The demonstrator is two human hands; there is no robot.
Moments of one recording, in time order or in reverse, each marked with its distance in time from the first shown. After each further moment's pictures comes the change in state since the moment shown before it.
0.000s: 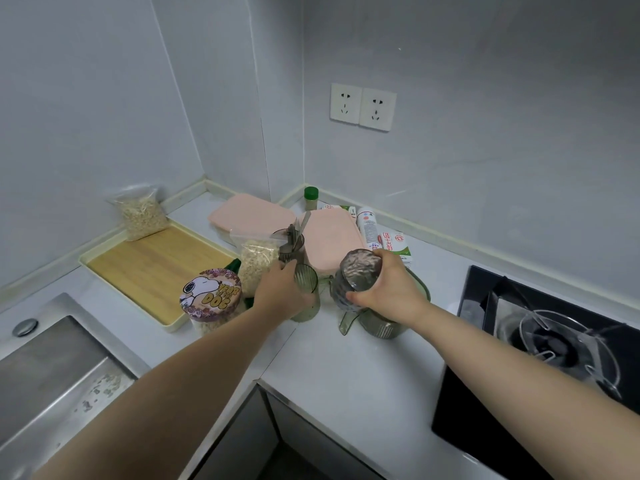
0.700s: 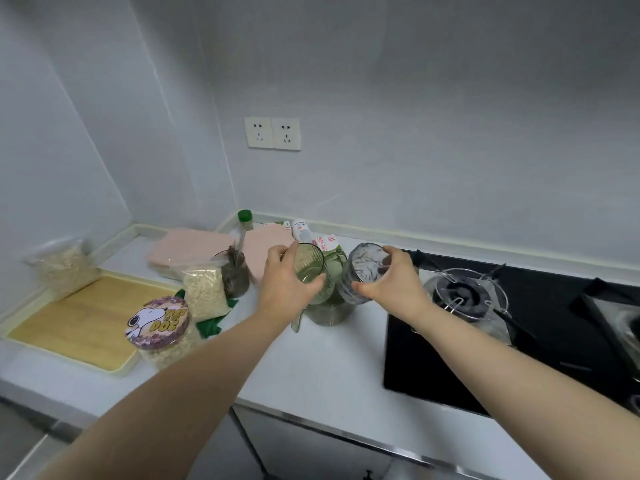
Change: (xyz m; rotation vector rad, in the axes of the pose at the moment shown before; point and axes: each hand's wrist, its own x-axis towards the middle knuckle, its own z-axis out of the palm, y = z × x) left_hand -0.067 0.099 -0.002 -0.329 0.301 0.393; right_hand -0.091 0.037 -0.062 0.151 0.381 0.161
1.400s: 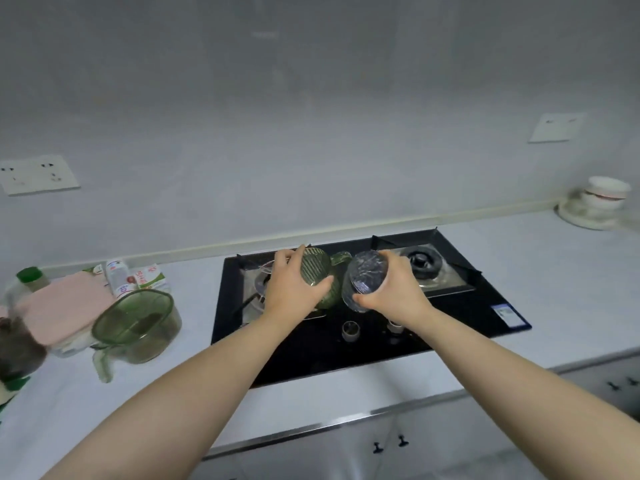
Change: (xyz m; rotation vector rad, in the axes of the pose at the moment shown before) left_hand -0.121 0.290 0.177 -0.172 -0.362 0.297; right_hand -0.135 0.175 -0.288 -0.120 0.305 0.184
